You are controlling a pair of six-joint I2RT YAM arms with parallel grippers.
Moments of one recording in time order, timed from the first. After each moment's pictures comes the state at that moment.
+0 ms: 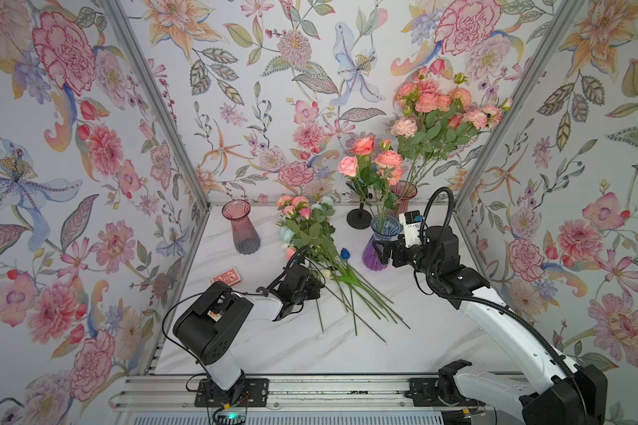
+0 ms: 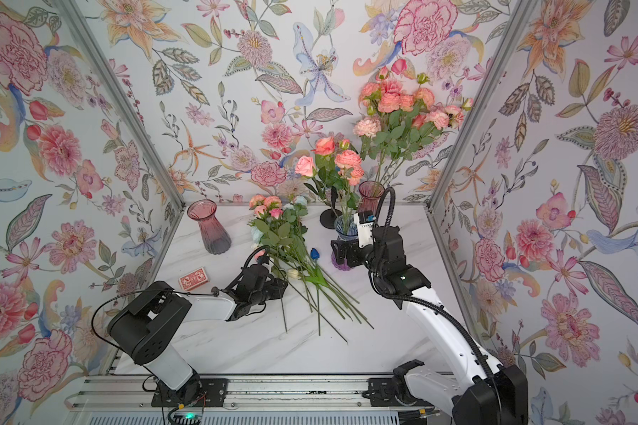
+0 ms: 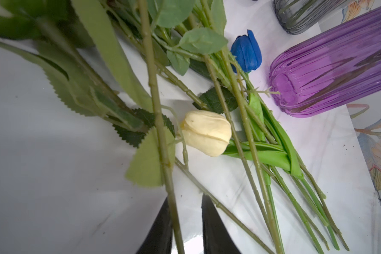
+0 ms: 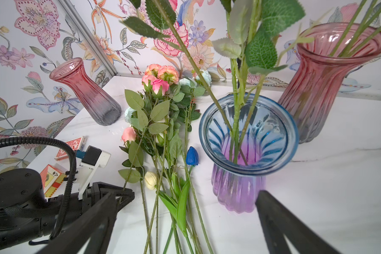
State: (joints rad) left arm -0.63 1.68 0.62 0.38 0.05 -0.69; right arm 0.41 1.13 0.95 -0.22 -0.15 0.19
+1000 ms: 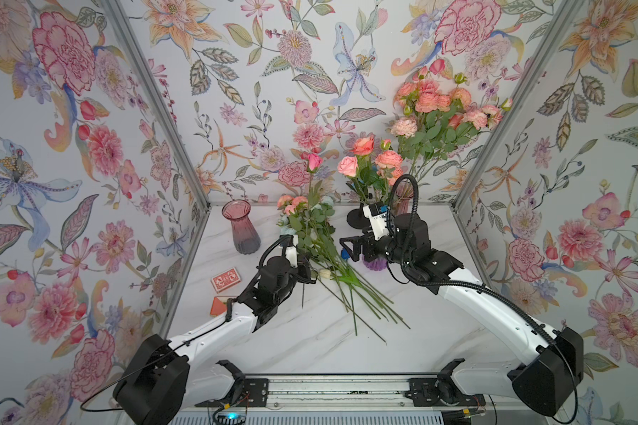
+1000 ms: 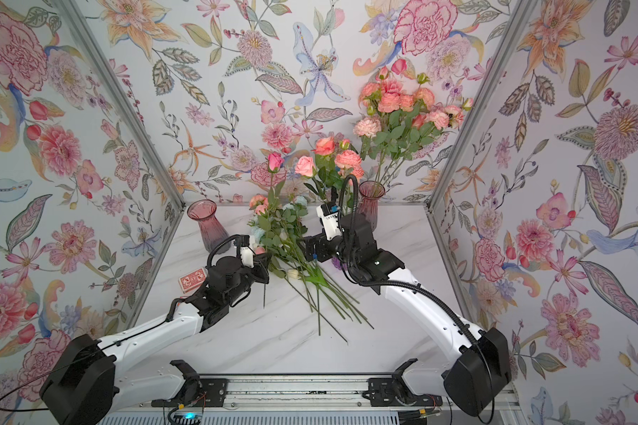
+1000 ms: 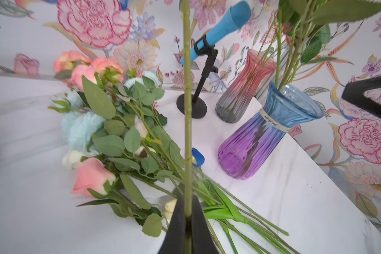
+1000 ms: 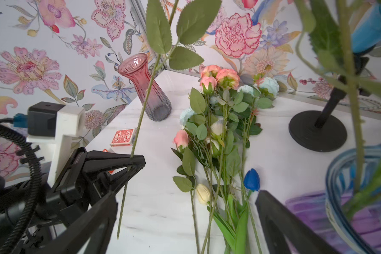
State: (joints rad) left arm -0.63 1.18 0.62 0.31 -0.16 -0.36; right arm 0.64 1.34 1.20 -0.22 -0.20 0.23
